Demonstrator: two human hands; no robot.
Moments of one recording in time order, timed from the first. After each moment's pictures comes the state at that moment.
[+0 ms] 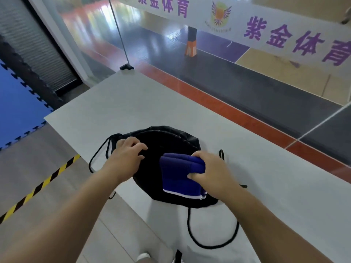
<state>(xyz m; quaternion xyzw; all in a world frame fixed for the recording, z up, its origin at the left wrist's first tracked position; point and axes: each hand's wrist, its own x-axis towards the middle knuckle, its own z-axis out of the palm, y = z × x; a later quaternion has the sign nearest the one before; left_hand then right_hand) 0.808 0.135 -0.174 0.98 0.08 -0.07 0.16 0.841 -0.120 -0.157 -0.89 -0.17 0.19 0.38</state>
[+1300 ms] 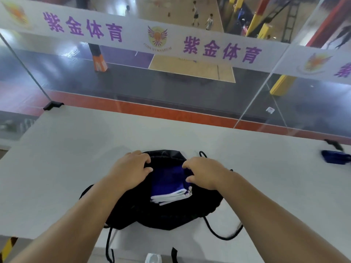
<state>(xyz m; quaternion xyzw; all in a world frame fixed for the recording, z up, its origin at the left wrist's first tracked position) 0.911 0.162 -0.155 0.95 -0.21 -0.16 0.15 0.857 -0.058 -0.136 -0.96 -0.06 0.25 0.08</state>
